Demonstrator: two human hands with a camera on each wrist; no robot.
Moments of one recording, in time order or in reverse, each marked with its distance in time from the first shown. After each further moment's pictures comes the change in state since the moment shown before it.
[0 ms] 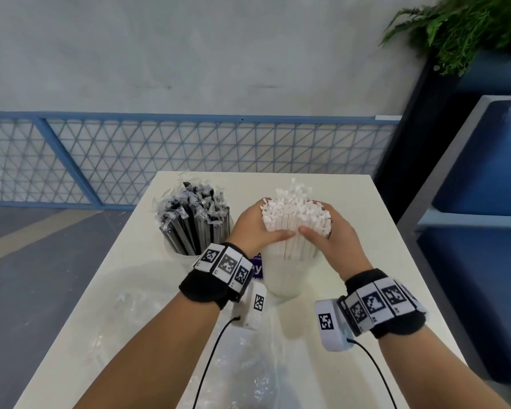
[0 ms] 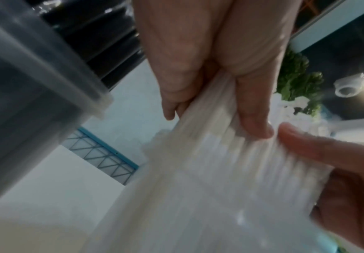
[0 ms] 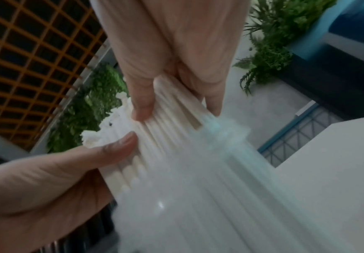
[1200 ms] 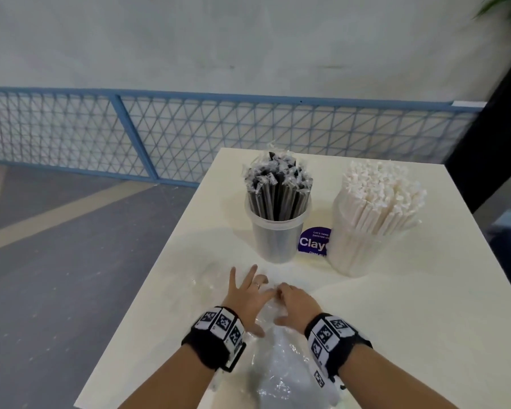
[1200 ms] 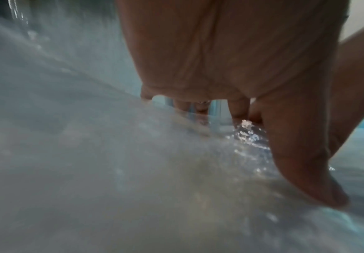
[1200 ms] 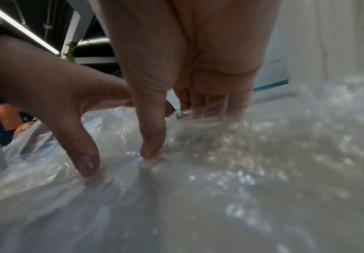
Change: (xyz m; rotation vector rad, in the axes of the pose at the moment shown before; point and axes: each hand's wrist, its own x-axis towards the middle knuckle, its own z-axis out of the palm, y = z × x) left_hand -0.165 -0.146 -0.060 1.168 -0.571 -0.201; right_hand -0.108 0.039 0.198 -0.611 -0.805 0.117
